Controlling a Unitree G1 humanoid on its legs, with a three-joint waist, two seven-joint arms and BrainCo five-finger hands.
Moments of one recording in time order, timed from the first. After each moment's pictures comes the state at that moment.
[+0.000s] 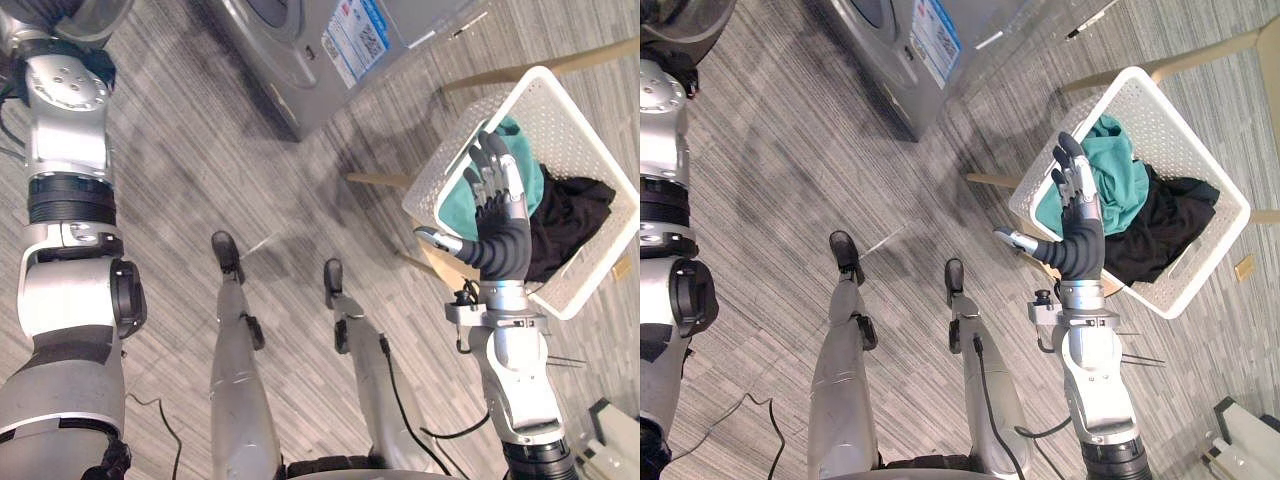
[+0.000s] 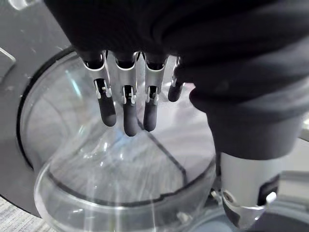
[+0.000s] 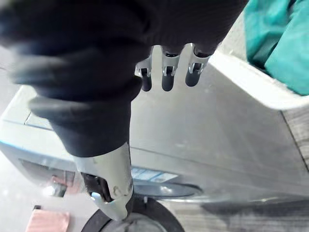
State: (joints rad) left arm -1.24 0.69 0.18 0.76 0.25 0.14 0.44; right arm 0.01 -0.23 0.06 -0.49 0.05 -0.22 -0.20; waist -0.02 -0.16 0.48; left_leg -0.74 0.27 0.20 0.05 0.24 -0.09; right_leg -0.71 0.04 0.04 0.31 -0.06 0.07
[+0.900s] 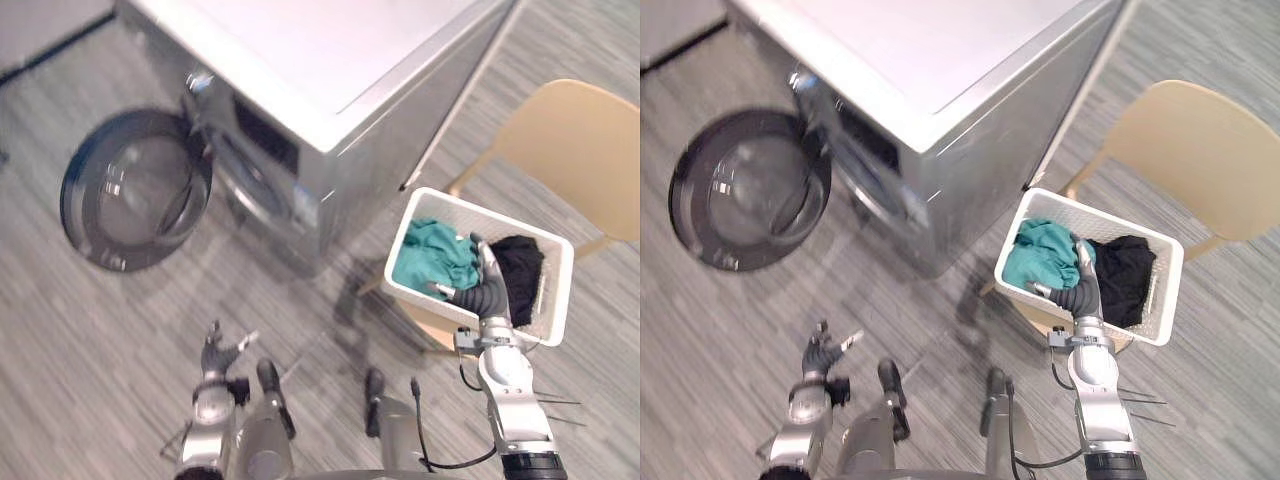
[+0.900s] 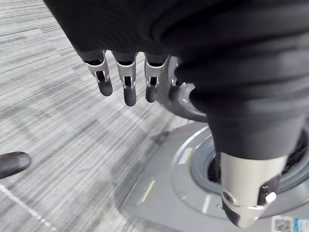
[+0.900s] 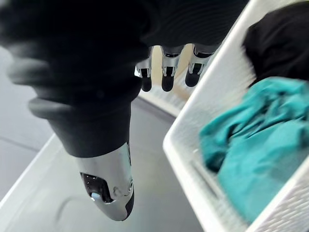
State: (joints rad) left arm 0.14 0.06 0.13 0.48 0.04 -0.01 0.22; right arm 0.06 -0.17 -0.08 0.02 -0.21 -0.03 -0.17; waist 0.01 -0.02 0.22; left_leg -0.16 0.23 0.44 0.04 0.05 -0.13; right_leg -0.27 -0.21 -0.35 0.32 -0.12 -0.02
